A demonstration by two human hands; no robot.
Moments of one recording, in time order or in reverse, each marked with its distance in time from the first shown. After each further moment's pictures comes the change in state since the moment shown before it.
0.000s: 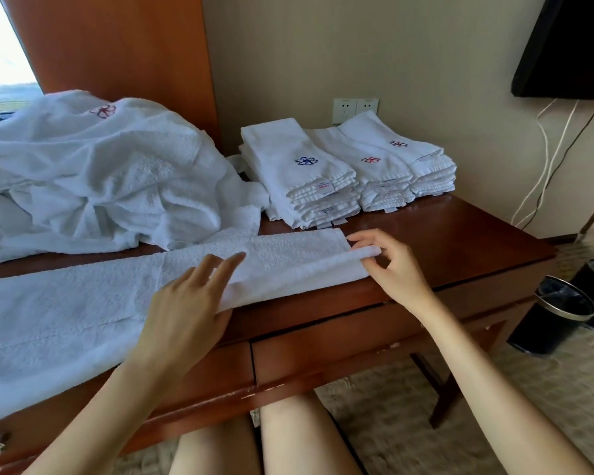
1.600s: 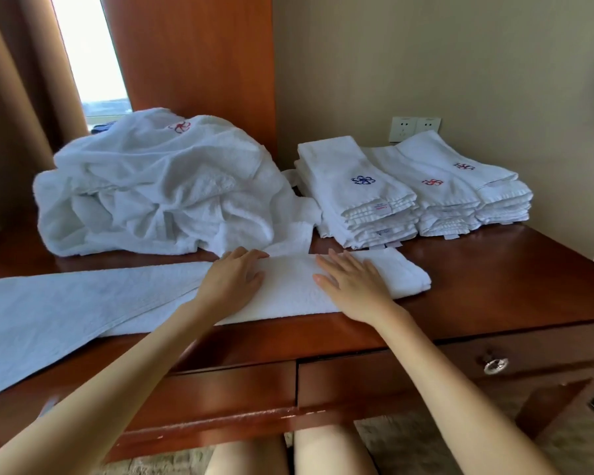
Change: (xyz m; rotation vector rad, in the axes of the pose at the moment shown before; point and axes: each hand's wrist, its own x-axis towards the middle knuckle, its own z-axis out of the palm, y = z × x) left_hand 0.051 -0.082 0.064 -0.243 -0.124 -0.277; right_hand 0.057 -0.021 0.112 -0.703 -0.566 0.122
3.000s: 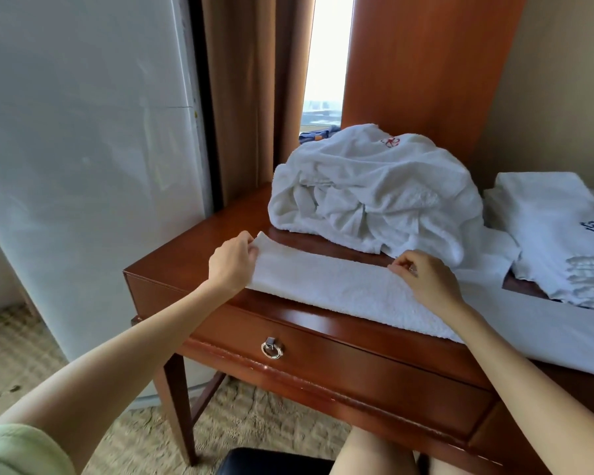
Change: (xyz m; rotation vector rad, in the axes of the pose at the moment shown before) left_hand -0.142 -0.185 -0.138 0.143 0.370 -0.714; right_hand 0.075 -0.168 0.021 0.410 0.309 -0.334
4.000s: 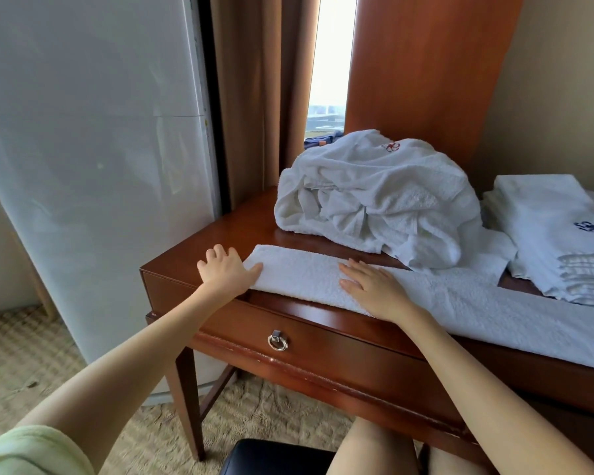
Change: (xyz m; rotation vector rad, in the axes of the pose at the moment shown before) left_hand -0.014 -0.014 -0.009 0.409 -0.204 -0.190; right_hand -0.013 -0.053 0.041 -0.215 -0.480 -0.097
